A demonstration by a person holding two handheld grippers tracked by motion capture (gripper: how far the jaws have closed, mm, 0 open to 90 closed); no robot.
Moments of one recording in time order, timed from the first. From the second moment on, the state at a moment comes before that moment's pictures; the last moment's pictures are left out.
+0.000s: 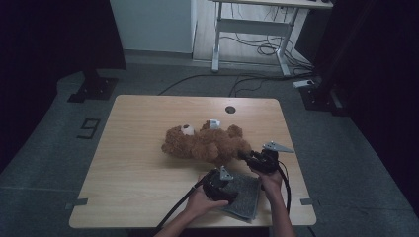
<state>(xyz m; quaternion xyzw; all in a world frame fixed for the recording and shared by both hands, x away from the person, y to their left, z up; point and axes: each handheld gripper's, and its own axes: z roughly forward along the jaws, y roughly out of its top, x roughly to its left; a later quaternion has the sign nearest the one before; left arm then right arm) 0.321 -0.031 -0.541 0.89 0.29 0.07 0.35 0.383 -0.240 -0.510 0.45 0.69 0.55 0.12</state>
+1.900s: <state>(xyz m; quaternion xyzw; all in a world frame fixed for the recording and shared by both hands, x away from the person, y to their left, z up) 0.308 0.198 -0.460 0.75 0.39 0.14 0.51 0.380 -0.242 -0.512 0.45 0.70 0.54 0.11</state>
